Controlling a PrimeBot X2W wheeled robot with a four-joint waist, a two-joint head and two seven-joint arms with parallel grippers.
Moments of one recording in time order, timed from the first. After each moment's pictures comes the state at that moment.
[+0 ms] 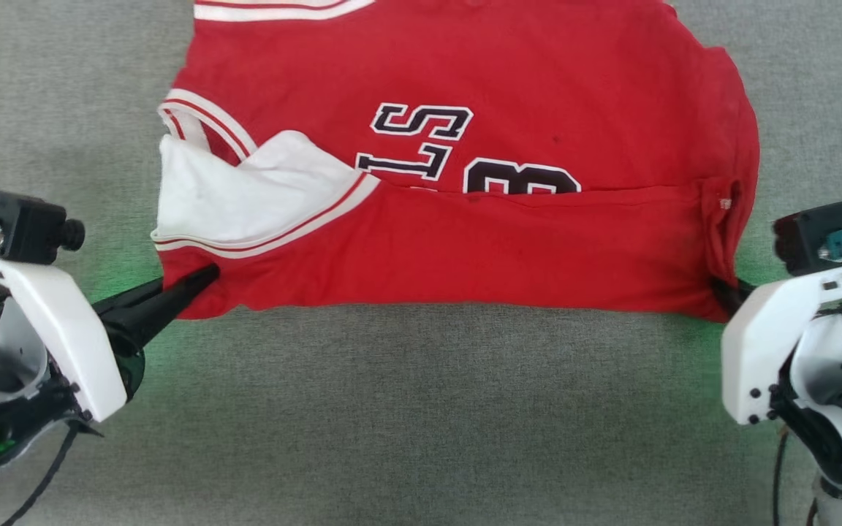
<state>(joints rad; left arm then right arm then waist) -0.77 1.08 -1.06 0.00 -1.50 -0.13 0.11 -0.22 -0.13 -0.03 -0.32 0.15 0.13 0.99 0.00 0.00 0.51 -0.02</state>
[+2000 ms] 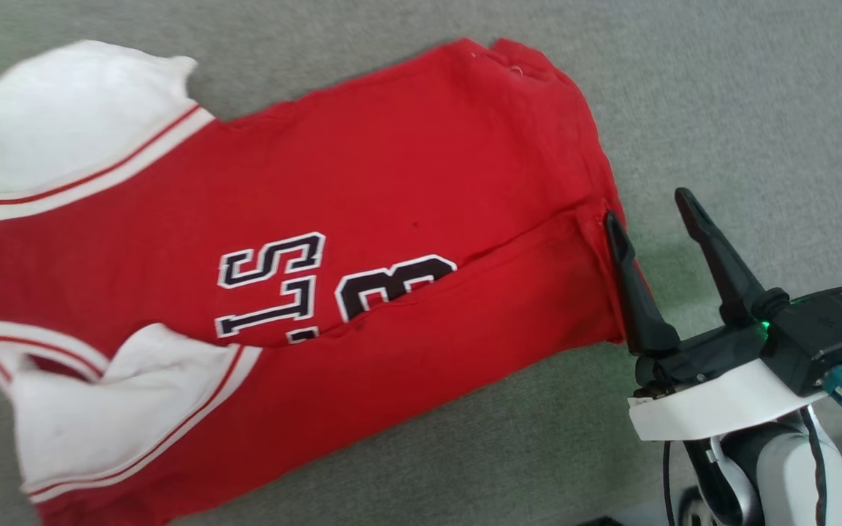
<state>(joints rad) -0.96 1.19 -0.86 0.29 -1.44 -0.13 0.36 -0.14 -0.05 0.13 -0.24 0.14 0.13 -0.01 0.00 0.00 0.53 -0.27</state>
